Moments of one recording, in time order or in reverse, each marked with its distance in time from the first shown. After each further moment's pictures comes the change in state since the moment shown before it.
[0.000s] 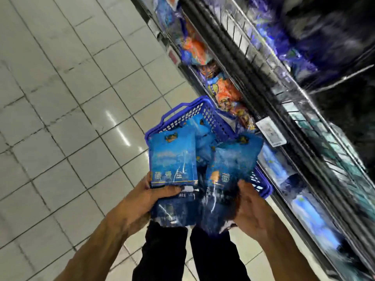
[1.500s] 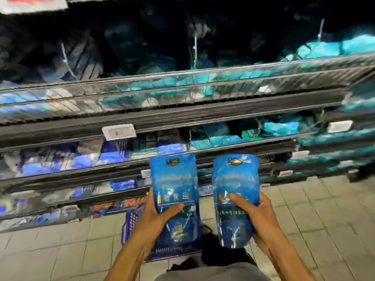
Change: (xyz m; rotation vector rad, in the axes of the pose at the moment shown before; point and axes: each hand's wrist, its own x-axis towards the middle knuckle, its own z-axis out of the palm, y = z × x) left_hand -0.361 0.144 0.300 0.855 -0.575 0.377; right_hand -0.525 0.041 0.054 0.362 0.657 -1.050
